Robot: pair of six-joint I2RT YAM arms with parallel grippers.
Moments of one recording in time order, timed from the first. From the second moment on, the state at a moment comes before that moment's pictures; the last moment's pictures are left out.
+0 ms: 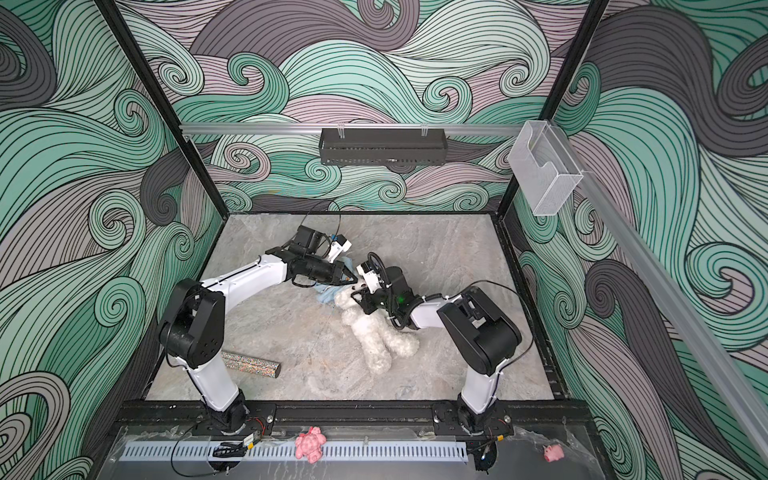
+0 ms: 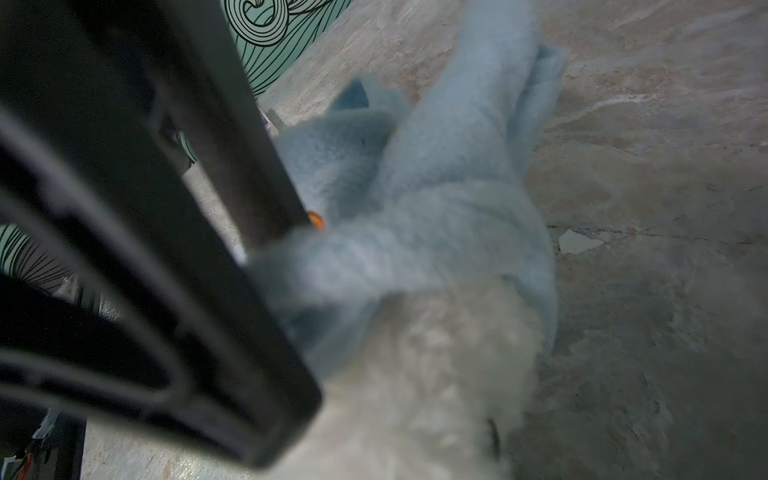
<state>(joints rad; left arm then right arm) -0.46 1.79 1.27 -0.41 0.75 -0.28 0.63 1.78 0.75 0.51 -0.43 0.21</state>
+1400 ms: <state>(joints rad) -0.46 1.73 1.26 -0.54 0.54 -0.37 0.71 1.65 0.66 0.52 -0.04 0.30</state>
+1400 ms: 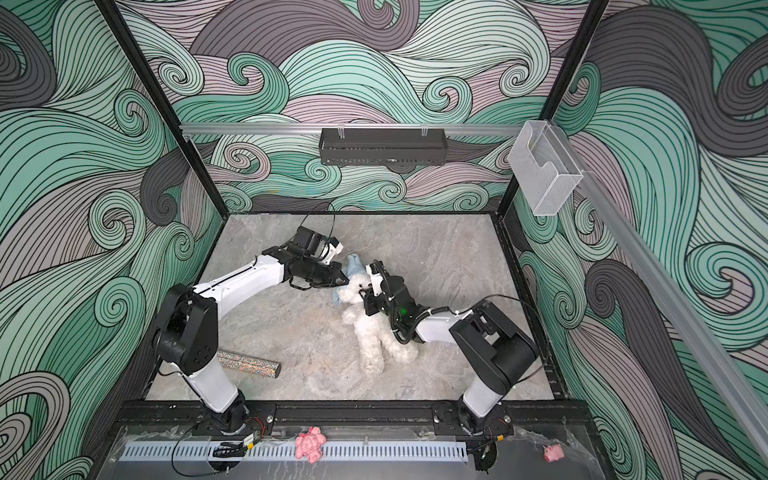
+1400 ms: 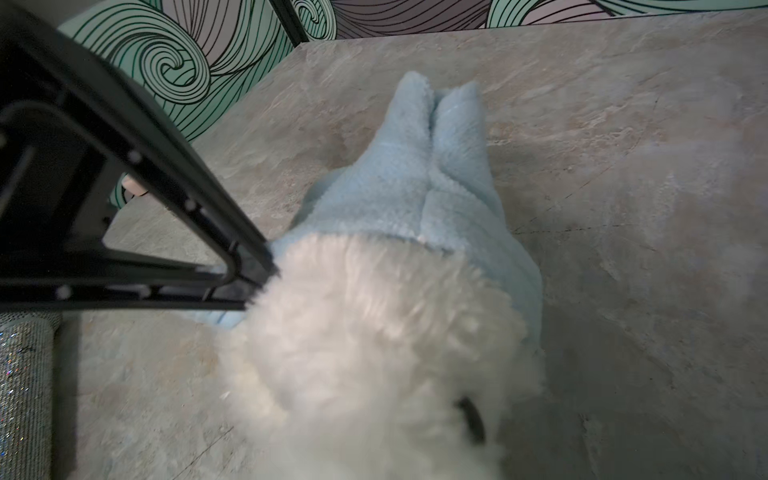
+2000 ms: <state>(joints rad) -0.45 1.73 1.27 -0.48 0.67 -0.48 0.72 1.75 0.71 0.59 -0.08 0.27</state>
